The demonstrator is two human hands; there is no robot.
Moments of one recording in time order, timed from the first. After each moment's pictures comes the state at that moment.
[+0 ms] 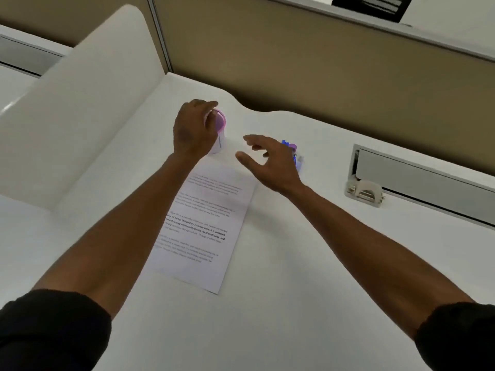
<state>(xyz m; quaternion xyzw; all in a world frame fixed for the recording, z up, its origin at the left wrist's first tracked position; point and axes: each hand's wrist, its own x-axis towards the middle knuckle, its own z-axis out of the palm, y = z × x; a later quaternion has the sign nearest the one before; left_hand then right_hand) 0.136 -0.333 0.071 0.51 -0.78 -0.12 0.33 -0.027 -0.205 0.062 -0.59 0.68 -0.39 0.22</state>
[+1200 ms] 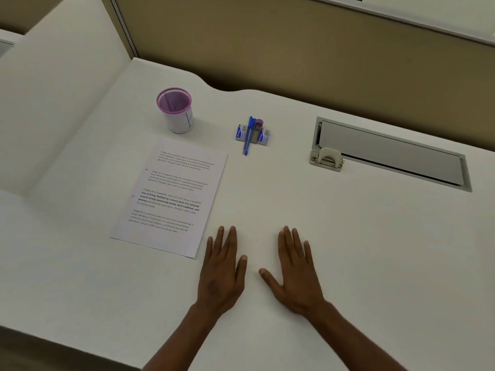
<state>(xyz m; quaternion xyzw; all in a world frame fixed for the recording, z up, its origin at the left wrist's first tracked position) 0.156 0.021 -0.055 0.45 -0.85 -0.25 0.12 -0.028 0.116 -0.053 -0.62 0.77 -0.09 0.13</state>
